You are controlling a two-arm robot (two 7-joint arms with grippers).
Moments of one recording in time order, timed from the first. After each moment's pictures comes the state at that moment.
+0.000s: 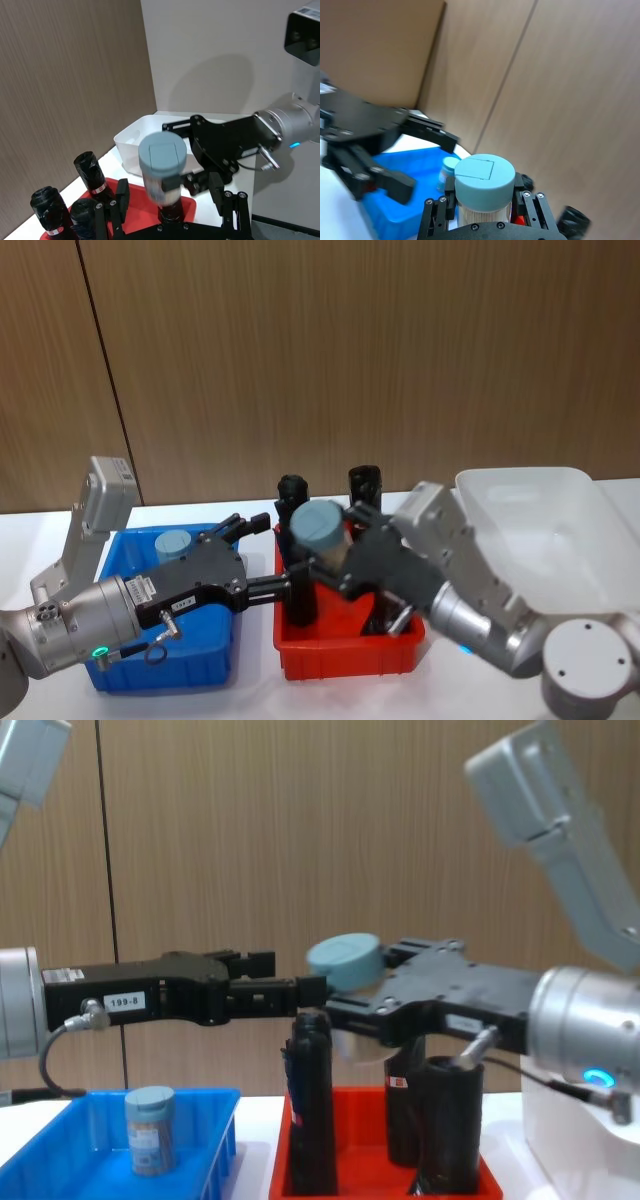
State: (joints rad) left arm -0.39 0.44 0.29 -1.39 -0.46 0.05 -0.89; right arm 0.31 0.20 -0.41 -1.48 -0.04 -0.08 0.42
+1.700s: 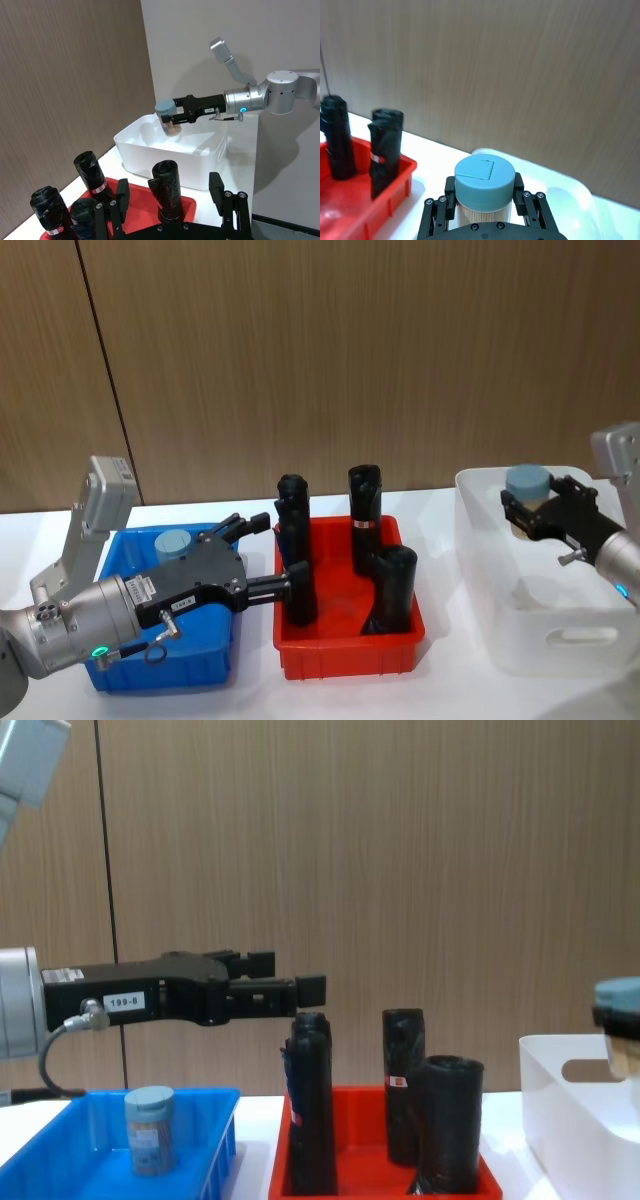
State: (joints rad) left arm -0.39 0.44 0.29 -1.39 -0.46 0.05 -0.89; right arm 0.43 0.33 -0.19 -1.16 0.15 0.03 0.30
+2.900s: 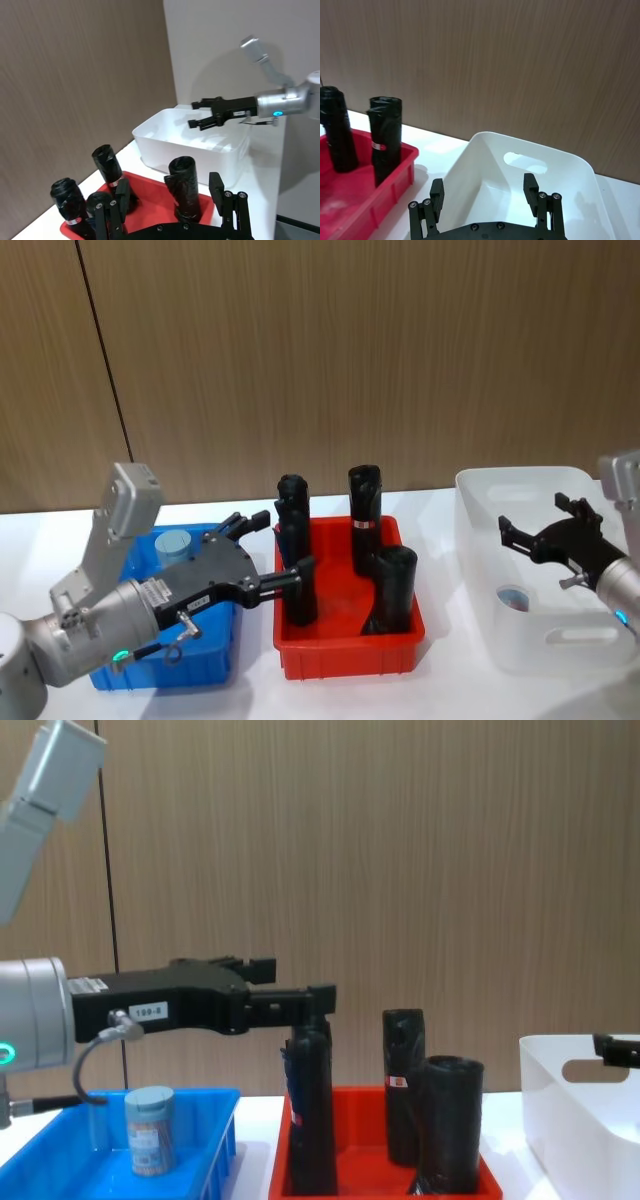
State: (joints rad) left arm -0.36 0.43 0.32 -1.43 -0.42 0.04 -0.74; right arm 0.36 0.33 -0.19 -1.21 0.19 0.04 0.24
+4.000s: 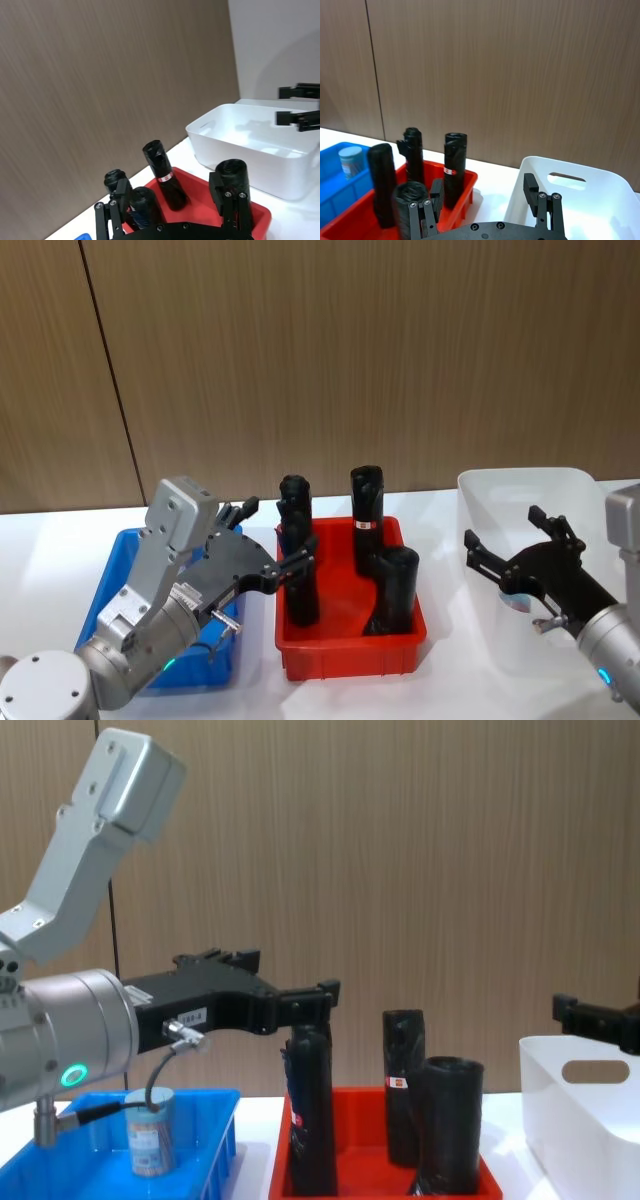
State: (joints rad) left arm -0.29 0.40 0.40 -1.54 -0.29 0.03 -0.31; right arm 0.07 0.34 -0.22 -1.64 0.27 0.04 0.10
